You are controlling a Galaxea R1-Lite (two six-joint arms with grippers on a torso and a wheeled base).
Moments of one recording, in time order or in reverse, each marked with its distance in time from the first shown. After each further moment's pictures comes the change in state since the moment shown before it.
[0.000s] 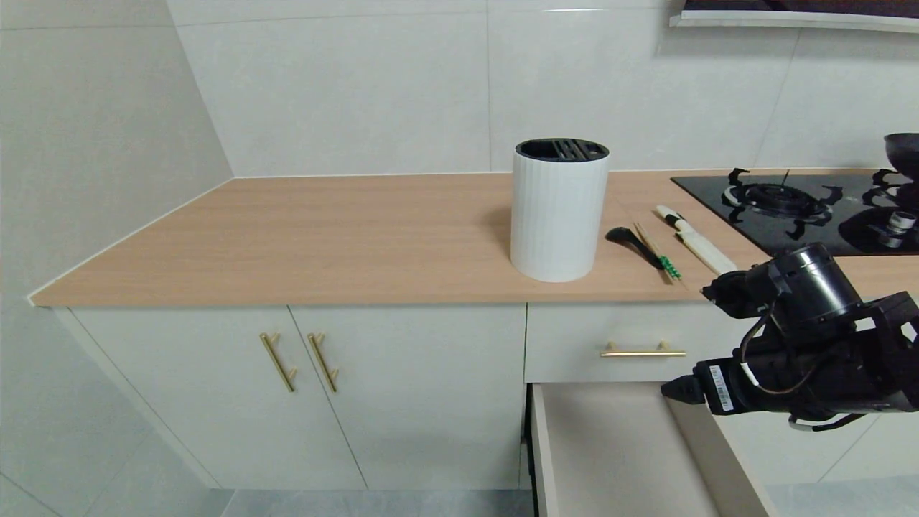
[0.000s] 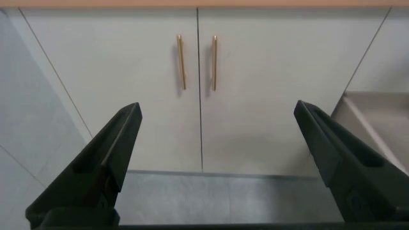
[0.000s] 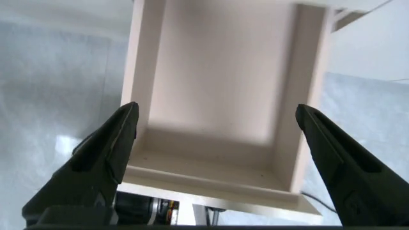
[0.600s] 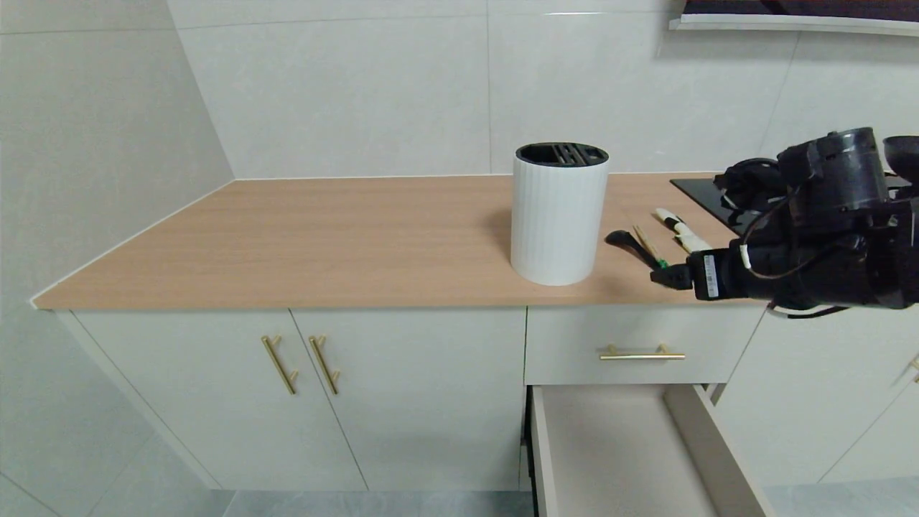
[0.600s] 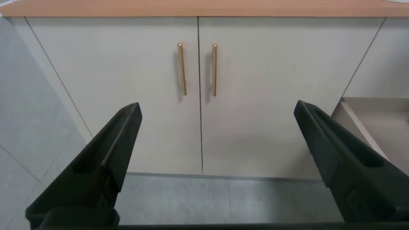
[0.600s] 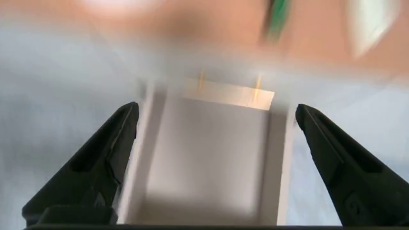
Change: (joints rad) left arm 0.000 0.000 0.000 0.000 0.000 0.000; right arm -0.057 0.027 -0.294 -0.088 -0.033 -0.116
